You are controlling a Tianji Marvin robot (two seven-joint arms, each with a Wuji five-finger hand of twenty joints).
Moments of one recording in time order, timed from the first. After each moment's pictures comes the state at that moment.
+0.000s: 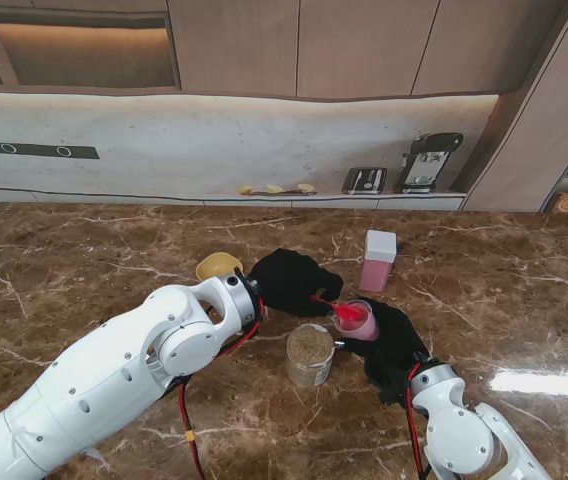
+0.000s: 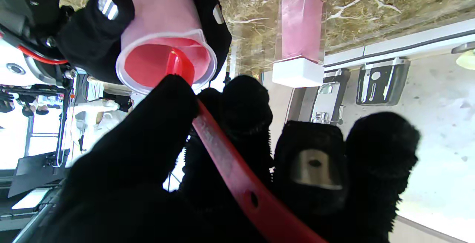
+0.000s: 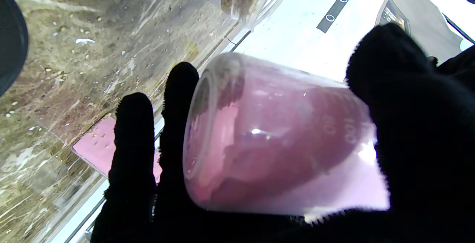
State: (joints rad) left arm 1.11 -1.10 -0.70 -1.61 0.87 -0.22 -0.03; right arm -1.77 -1.15 1.31 -1.60 -0.34 -0.26 -0.15; left_hand 0.79 -0.39 0.57 -0.24 0.72 -0.11 1.01 0.97 1.28 -0.03 0.90 0.91 1.24 0.16 1.58 0.82 0.89 0.38 1.54 0.62; right_hand 0.40 -0.82 0.91 -0.25 0.65 -0.12 0.80 0.69 0.99 0.00 0.49 0.75 0.91 0.07 0.71 0.62 0.44 0.15 1.07 0.55
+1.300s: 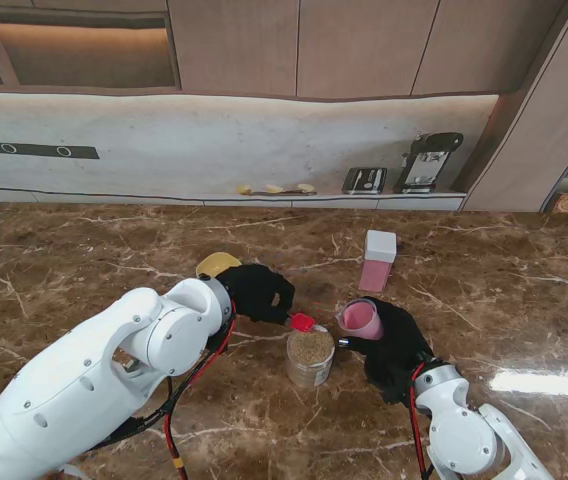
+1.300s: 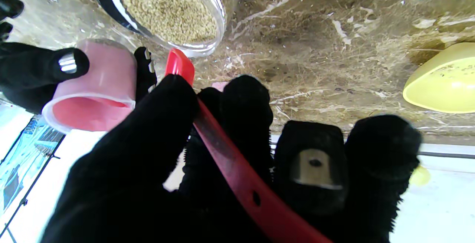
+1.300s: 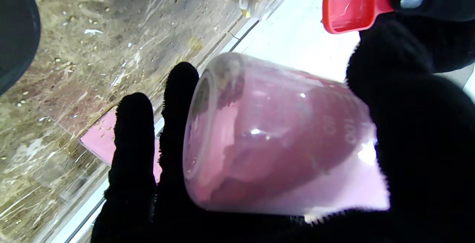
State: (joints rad) left arm 1.19 -1.03 -0.78 -1.80 0.73 0.26 -0.46; right arm -1.78 -1.15 1.33 -1.60 -0.34 -0.26 -0.16; left_hand 0.79 -0.40 0.58 -0.25 0.72 -0.11 1.01 0.96 1.28 -0.03 0.90 0.91 1.24 0.16 1.58 0.82 0.90 0.38 1.56 0.61; right_hand 0.40 -0.82 0.91 -0.25 0.65 -0.12 0.80 0.69 0.99 0.00 0.49 0.75 0.91 0.07 0.71 0.62 0.44 0.15 1.07 0.55
